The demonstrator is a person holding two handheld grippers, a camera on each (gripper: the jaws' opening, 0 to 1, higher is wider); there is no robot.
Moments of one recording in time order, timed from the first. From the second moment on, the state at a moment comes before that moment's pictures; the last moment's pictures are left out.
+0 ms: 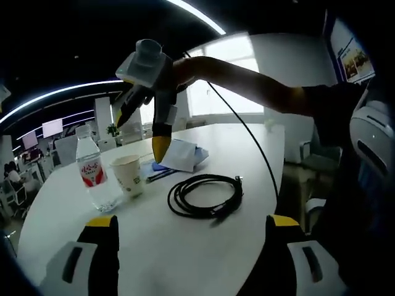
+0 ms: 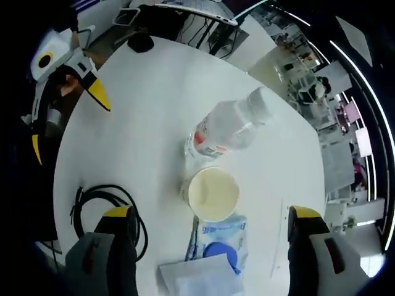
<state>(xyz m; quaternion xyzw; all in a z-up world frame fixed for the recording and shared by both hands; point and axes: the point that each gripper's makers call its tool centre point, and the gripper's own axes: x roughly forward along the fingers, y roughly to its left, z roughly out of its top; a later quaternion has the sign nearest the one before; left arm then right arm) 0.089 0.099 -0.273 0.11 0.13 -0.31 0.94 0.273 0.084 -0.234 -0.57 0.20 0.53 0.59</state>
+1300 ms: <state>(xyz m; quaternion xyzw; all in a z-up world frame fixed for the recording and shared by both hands) 0.099 0.065 -0.263 0.12 0.13 -0.33 0.93 0.287 0.019 -0.236 -0.55 0.22 0.51 0.62</state>
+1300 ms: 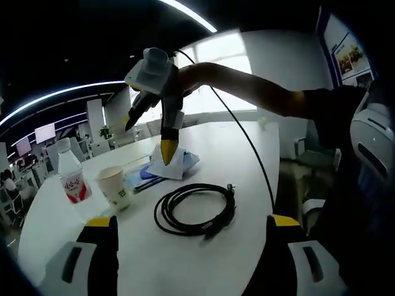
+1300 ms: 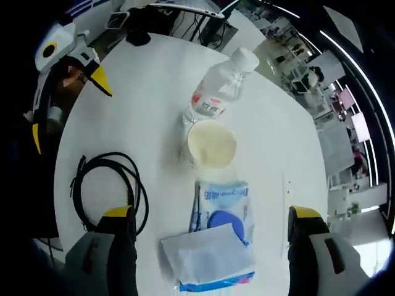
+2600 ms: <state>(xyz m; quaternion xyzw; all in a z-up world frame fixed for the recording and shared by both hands) 0.120 0.023 -0.264 0.13 0.13 -0.37 0.91 0.312 -0.057 -0.234 -0.53 0.24 0.49 0.65</state>
